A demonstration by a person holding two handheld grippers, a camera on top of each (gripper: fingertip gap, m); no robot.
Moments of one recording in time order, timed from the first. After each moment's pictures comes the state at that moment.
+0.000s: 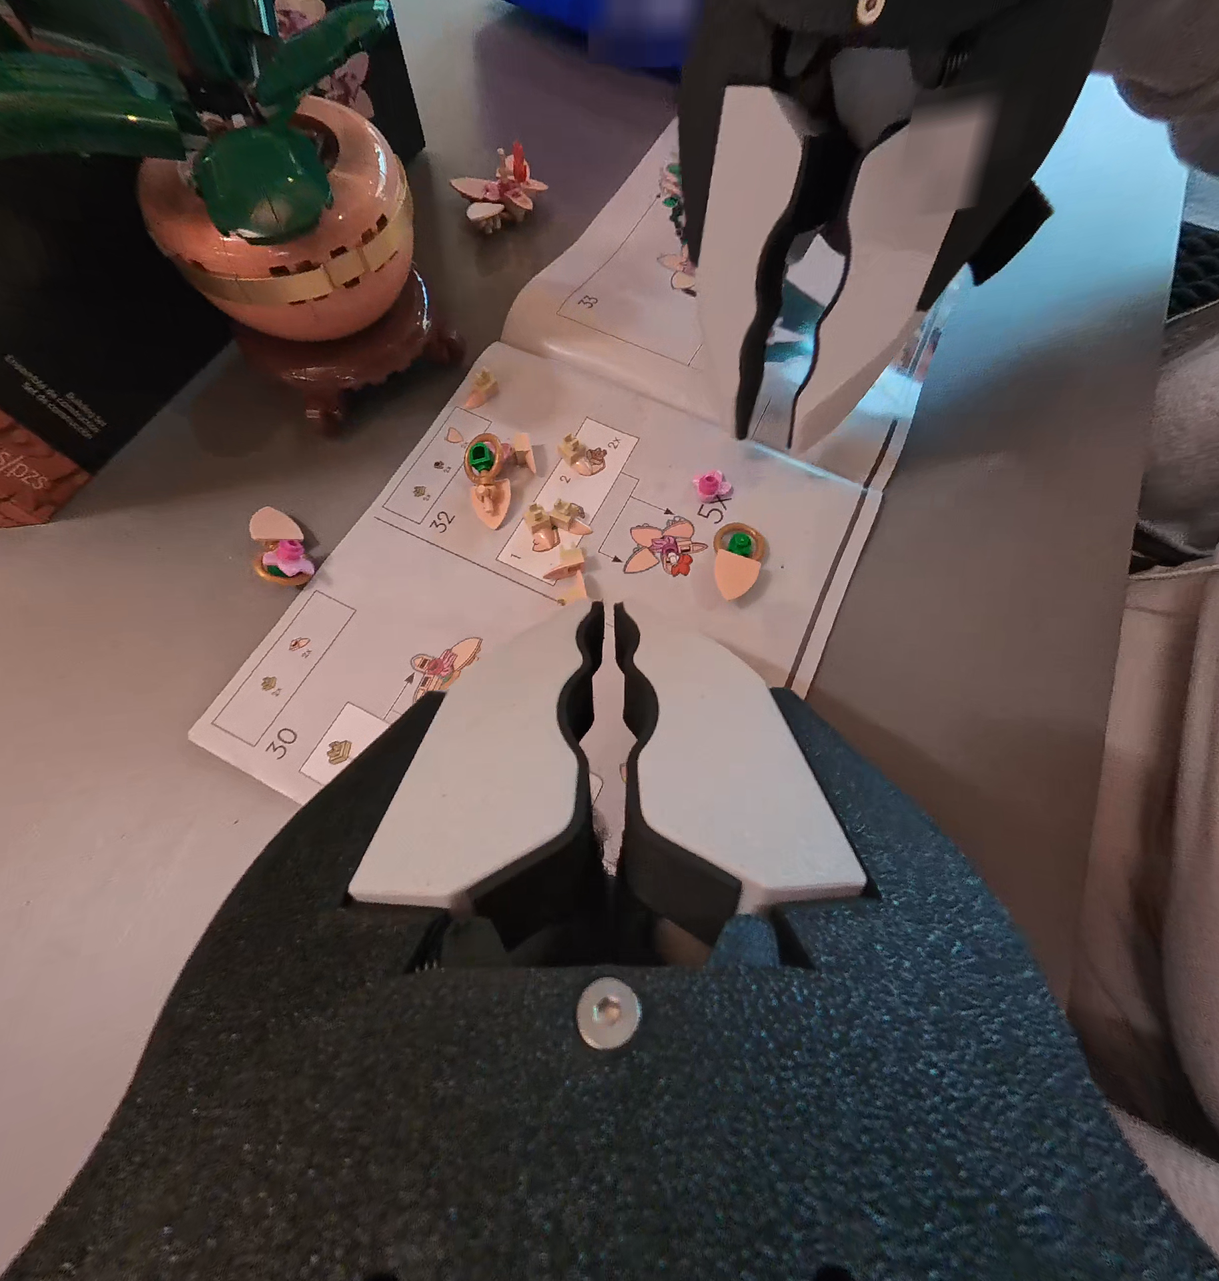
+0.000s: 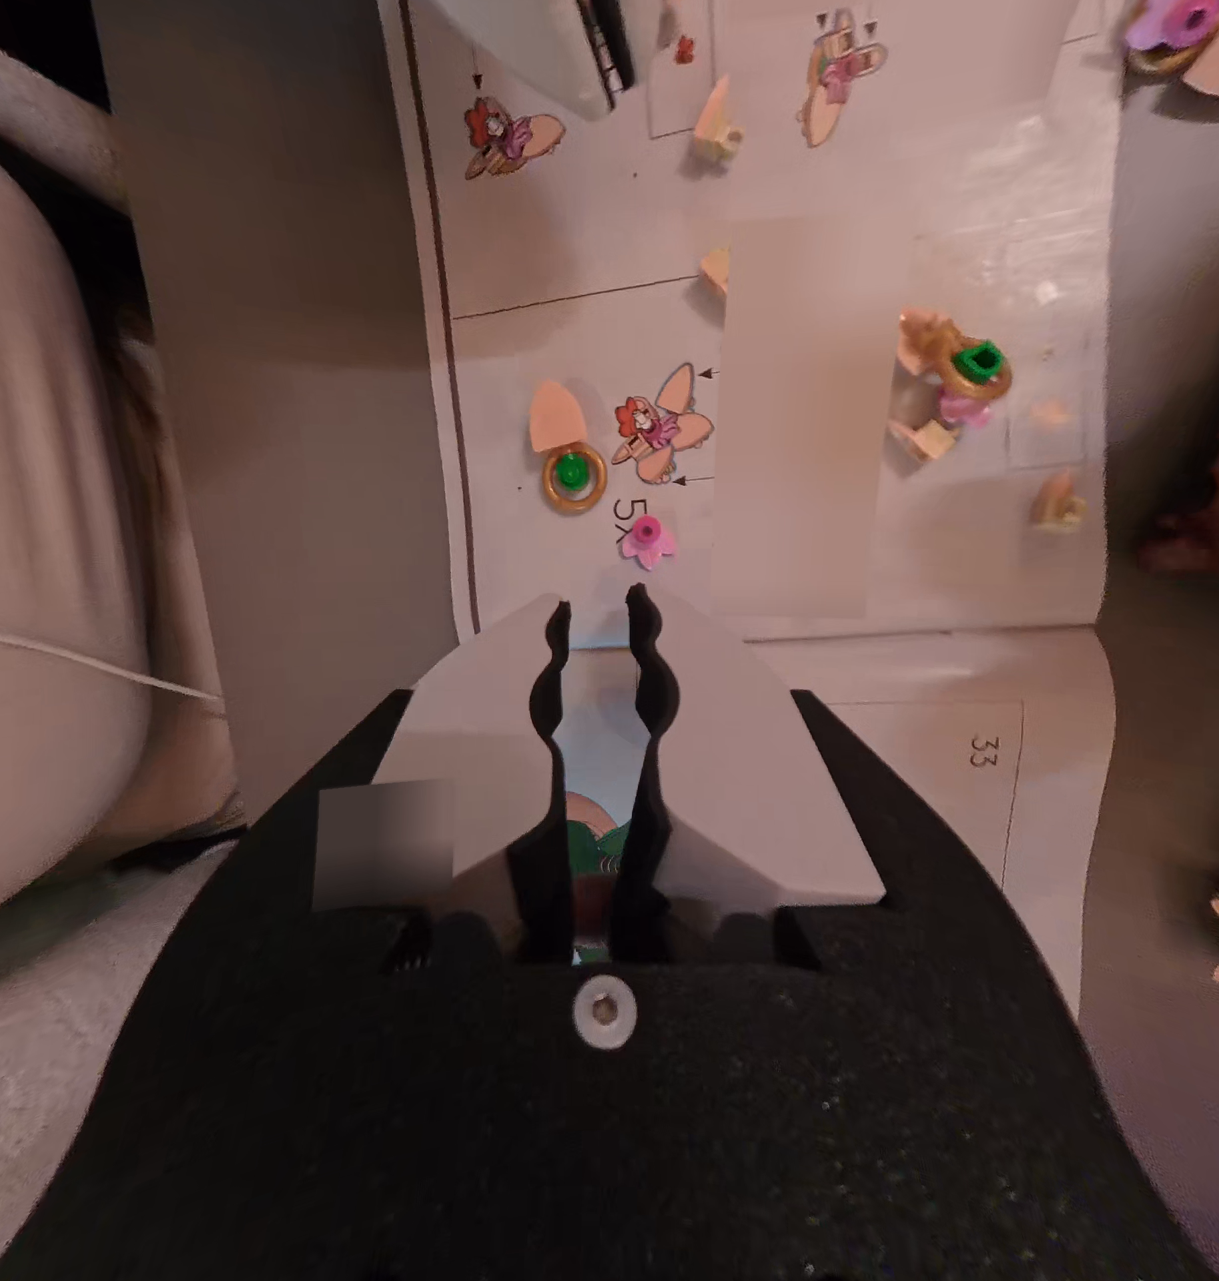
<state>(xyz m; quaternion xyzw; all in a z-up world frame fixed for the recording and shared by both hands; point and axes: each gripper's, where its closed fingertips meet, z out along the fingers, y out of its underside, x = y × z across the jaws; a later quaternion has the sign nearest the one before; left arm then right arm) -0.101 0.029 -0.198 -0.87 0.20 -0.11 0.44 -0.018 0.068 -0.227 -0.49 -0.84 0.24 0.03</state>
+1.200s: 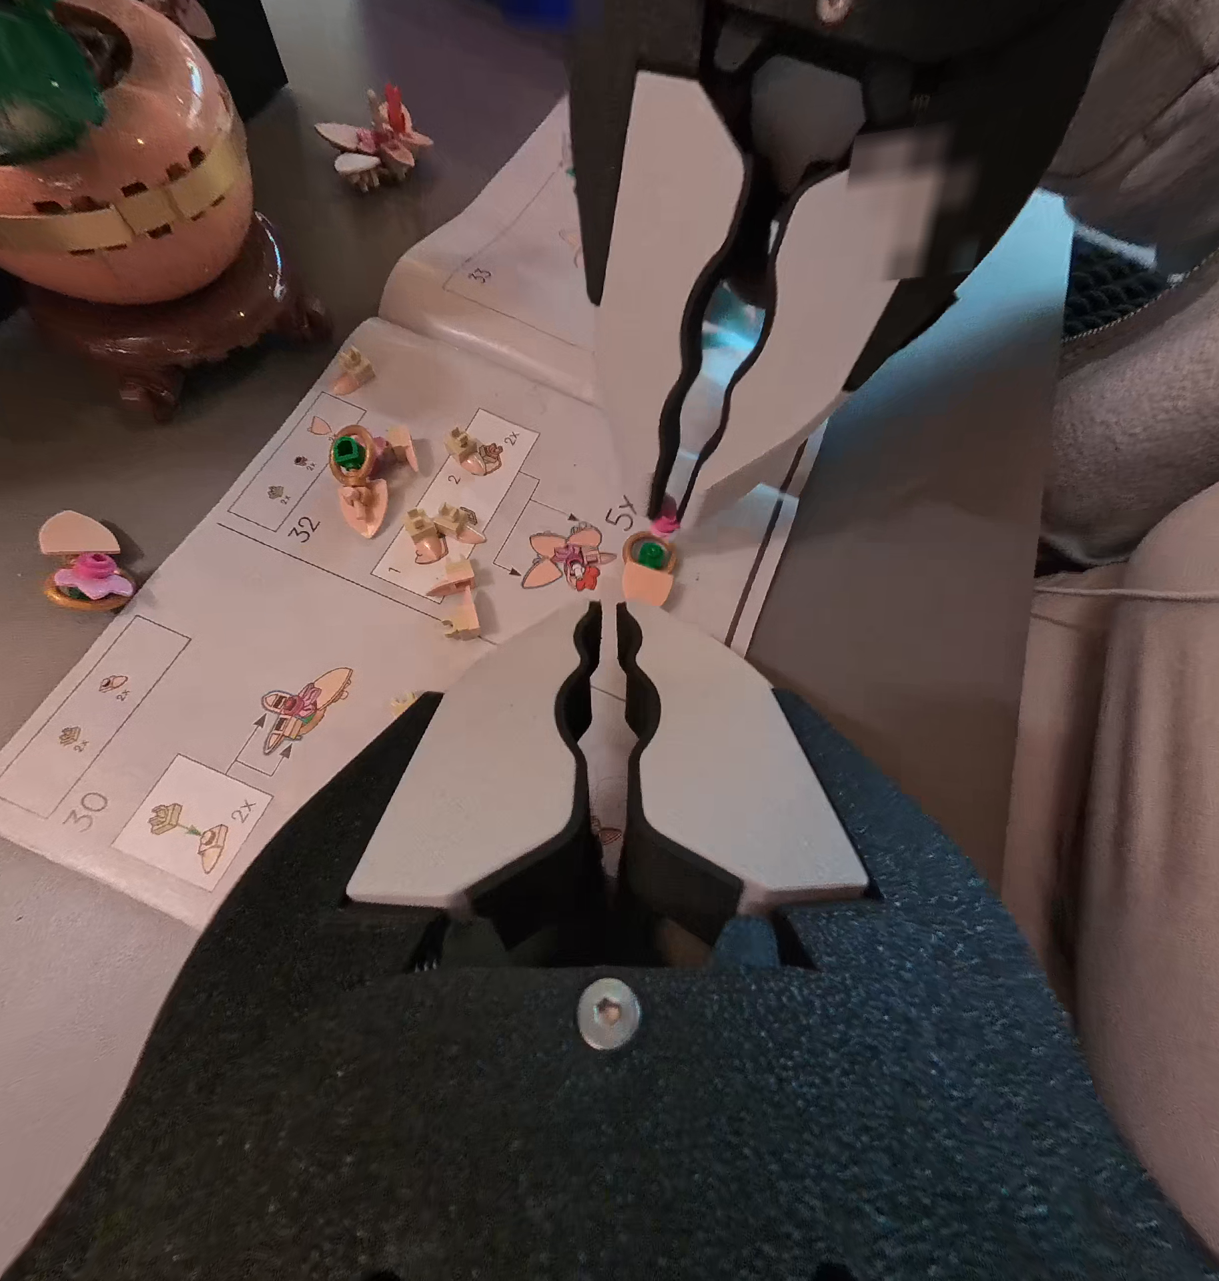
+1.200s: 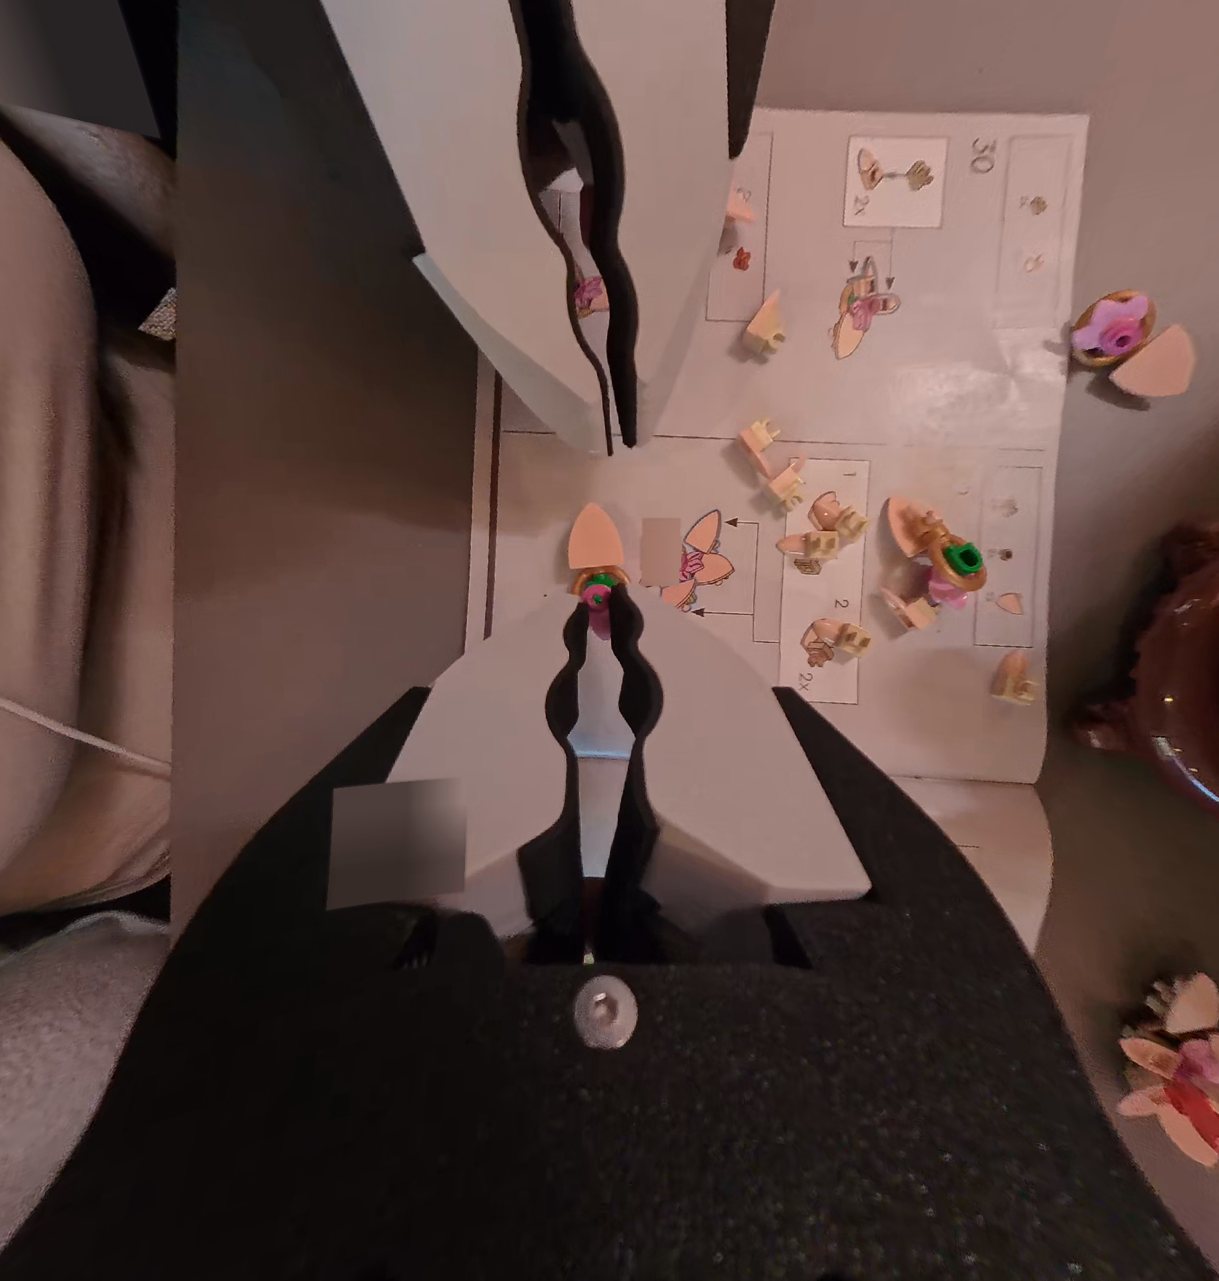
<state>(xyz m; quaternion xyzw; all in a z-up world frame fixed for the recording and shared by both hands) -0.068 0.028 -0.213 -0.87 0.21 -0.17 0.42 -0.041 0.043 -0.222 -0.41 -0.87 0.26 0.11</state>
